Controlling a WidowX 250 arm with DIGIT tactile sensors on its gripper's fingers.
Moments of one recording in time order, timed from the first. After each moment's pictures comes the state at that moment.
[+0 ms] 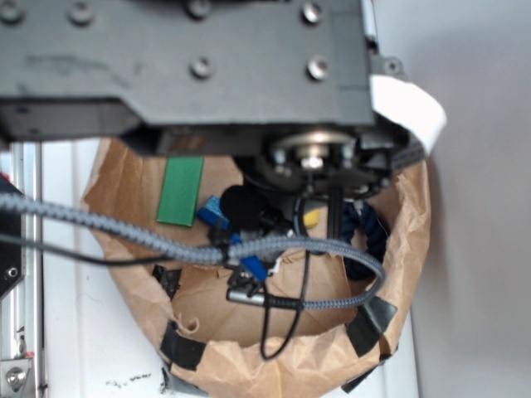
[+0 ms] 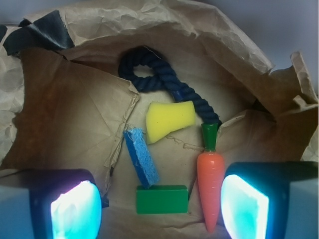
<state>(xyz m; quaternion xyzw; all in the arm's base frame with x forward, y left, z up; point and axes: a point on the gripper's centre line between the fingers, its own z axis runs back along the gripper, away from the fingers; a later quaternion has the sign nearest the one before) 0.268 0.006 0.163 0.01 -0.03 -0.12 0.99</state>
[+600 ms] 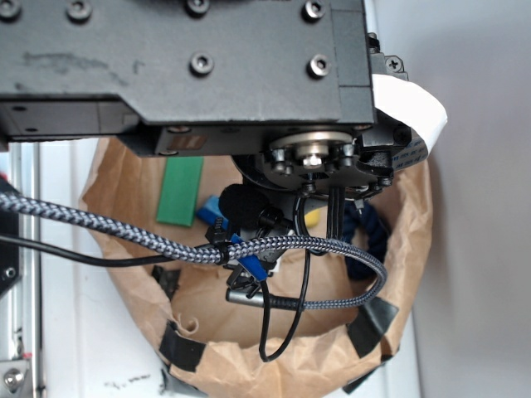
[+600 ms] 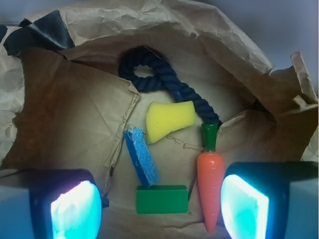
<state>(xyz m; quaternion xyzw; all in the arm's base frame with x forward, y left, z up) 0.269 0.006 0.162 0.01 -0.03 -0.12 0.99</state>
